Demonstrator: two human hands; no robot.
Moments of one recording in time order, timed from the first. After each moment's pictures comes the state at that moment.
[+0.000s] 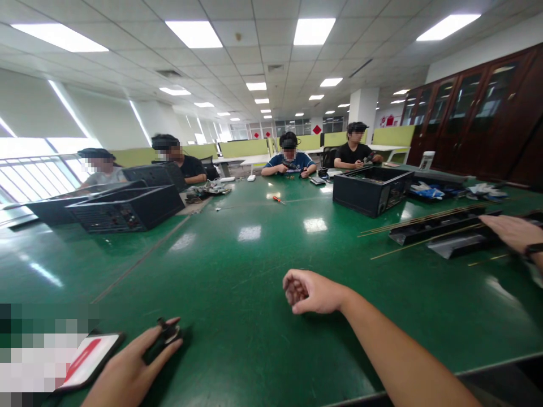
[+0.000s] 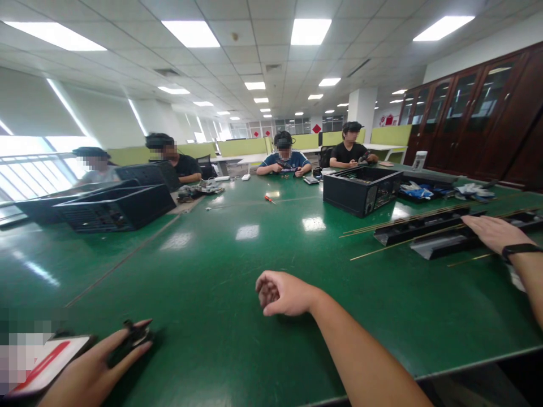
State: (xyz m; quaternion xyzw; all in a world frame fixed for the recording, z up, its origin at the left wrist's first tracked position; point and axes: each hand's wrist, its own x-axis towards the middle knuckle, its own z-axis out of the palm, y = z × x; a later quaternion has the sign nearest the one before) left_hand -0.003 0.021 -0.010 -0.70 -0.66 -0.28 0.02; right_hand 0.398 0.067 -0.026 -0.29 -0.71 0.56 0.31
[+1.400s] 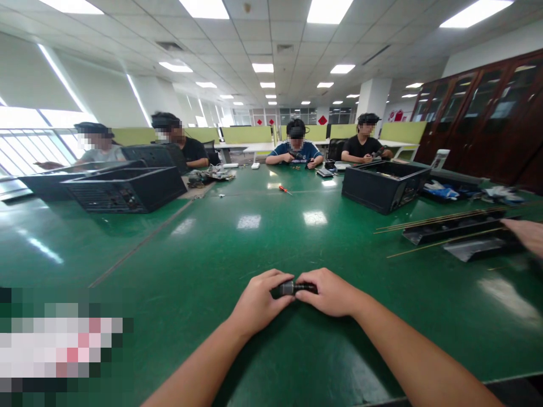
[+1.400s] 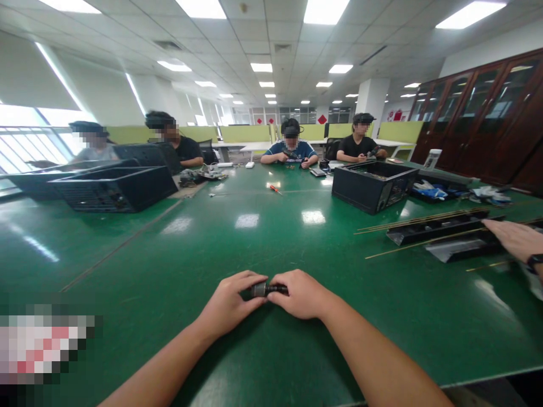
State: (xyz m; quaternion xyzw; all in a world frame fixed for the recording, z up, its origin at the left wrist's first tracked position) left_hand 0.177 0.069 -0.013 -0.86 -0.36 -0.29 -0.19; right_hand 0.389 0.057 -0.024 -0.42 -0.84 0.24 0.25
